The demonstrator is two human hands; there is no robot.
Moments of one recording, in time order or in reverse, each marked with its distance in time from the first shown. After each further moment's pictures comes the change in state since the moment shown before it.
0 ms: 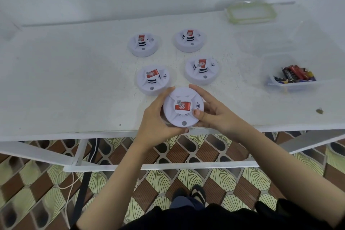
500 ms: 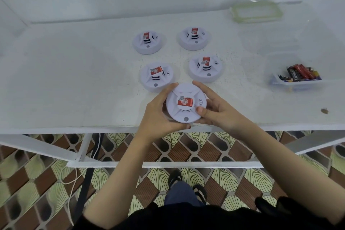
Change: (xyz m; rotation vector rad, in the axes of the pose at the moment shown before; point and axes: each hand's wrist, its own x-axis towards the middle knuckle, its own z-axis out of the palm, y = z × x) left_hand 0.003 -0.001 -0.004 0.010 0.002 0.013; right_hand 0.001 0.002 -0.001 0.000 -0.011 -0.005
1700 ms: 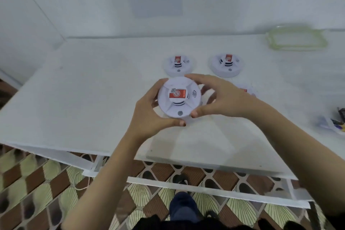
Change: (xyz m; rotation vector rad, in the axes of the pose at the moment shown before) left_hand 0.049 0.003 -0.101 -0.130 0.111 -0.044; right_hand 0.116 -0.087 0.019 -0.781 -0.122 -0.178
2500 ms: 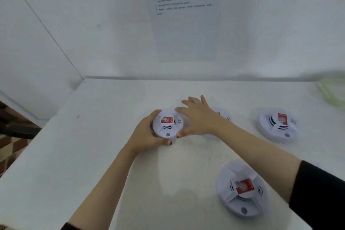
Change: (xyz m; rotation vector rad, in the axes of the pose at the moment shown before) left_hand 0.156 -0.105 -0.137 0.219 -0.119 -0.236; right_hand 0.248 0.014 0.041 -0.698 -0.166 0.038
